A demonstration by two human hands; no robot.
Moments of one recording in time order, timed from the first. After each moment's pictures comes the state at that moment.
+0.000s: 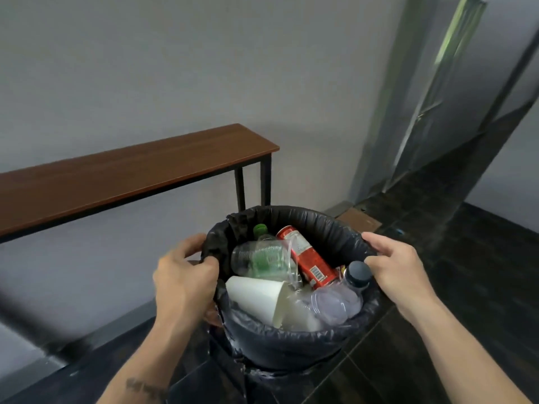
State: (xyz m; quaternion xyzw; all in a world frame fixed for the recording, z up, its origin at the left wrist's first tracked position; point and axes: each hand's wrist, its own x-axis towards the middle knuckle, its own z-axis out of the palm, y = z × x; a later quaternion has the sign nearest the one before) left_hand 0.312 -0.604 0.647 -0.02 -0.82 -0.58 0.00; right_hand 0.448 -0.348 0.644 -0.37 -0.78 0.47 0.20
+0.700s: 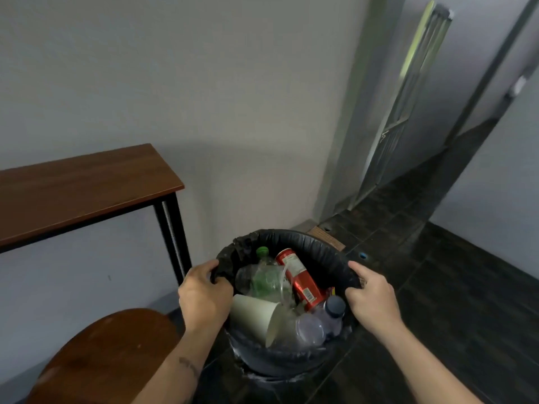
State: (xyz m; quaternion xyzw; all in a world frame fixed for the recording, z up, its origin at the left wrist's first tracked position) left_hand 0.212 -0.261 0.568 -0.02 -0.84 -0.54 -0.05; right_hand 0.373 -0.045 0.600 -0.43 -0.81 0.38 0.14
